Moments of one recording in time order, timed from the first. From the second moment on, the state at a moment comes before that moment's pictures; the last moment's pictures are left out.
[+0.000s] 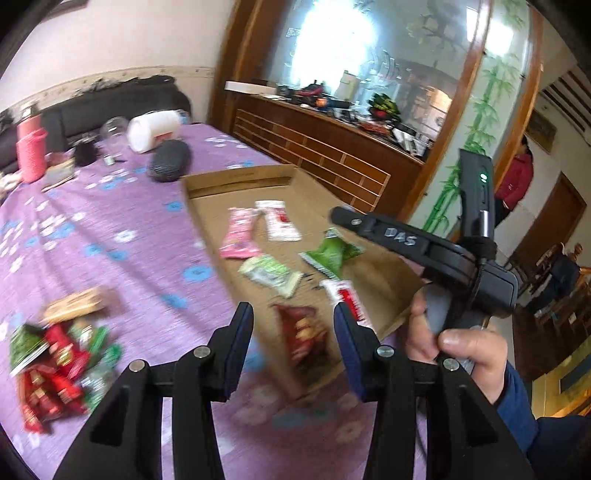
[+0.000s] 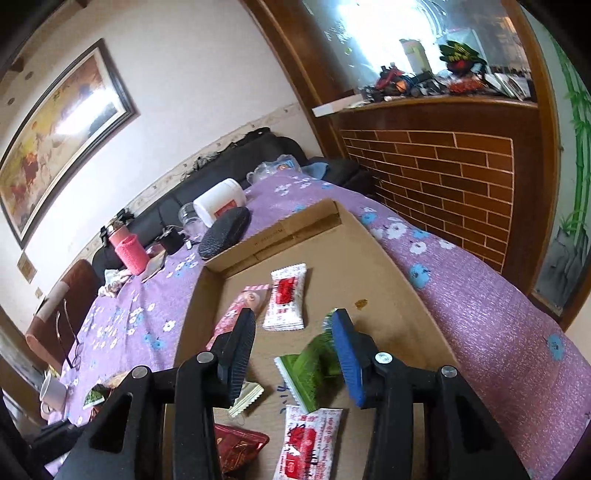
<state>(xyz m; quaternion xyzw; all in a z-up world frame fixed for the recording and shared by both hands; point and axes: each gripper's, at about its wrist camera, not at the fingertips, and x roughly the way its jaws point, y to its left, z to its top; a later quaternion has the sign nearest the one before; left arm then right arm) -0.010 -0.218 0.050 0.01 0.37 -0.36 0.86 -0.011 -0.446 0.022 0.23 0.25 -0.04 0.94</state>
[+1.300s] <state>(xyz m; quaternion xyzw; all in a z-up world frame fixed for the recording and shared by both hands) 0.035 -0.019 -0.008 -0.05 0.42 -0.12 0.90 0.017 -0.244 0.017 0.17 0.45 0.20 0.85</state>
